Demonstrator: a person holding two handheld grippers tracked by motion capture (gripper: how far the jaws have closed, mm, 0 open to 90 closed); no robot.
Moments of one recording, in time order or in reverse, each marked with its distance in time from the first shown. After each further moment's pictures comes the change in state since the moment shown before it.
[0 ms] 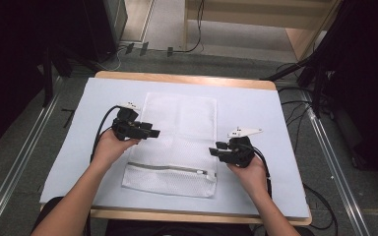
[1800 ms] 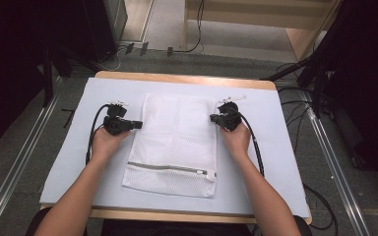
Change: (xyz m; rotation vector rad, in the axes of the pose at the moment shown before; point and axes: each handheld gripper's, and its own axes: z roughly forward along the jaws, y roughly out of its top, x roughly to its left) left arm 0.066 -0.019 0.009 -0.005 0.174 -0.164; right arm -0.078 0.068 0.084 0.044 -0.175 0.100
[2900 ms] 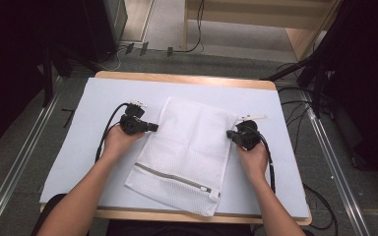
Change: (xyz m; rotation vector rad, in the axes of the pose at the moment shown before) left arm -0.034 0.018 0.024 0.074 -0.098 0.121; right arm -0.003 -0.058 -0.059 0.004 -0.073 0.062
